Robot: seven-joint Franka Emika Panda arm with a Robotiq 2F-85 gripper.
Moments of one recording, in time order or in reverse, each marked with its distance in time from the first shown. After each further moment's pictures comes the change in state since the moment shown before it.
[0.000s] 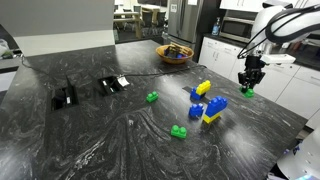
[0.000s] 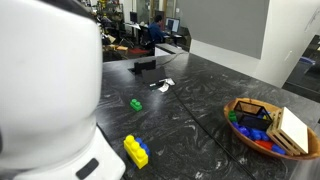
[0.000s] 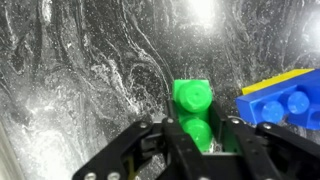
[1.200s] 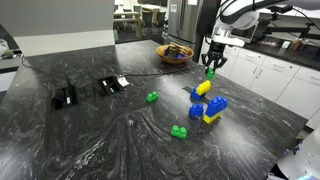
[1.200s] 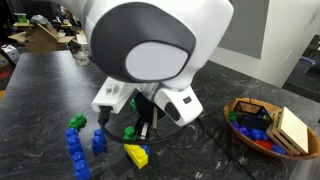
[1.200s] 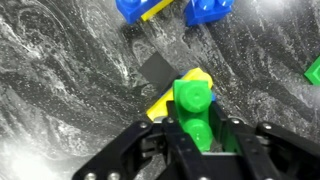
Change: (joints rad) arm 0.060 0.553 -0.033 0.582 0.235 -0.012 0.216
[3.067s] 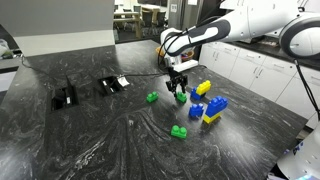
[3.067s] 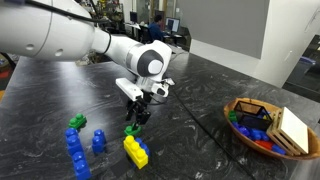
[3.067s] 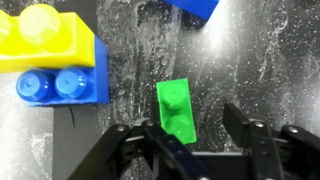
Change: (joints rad) arm 0.184 0.608 0.131 0.581 -0.169 -0.200 -0.280
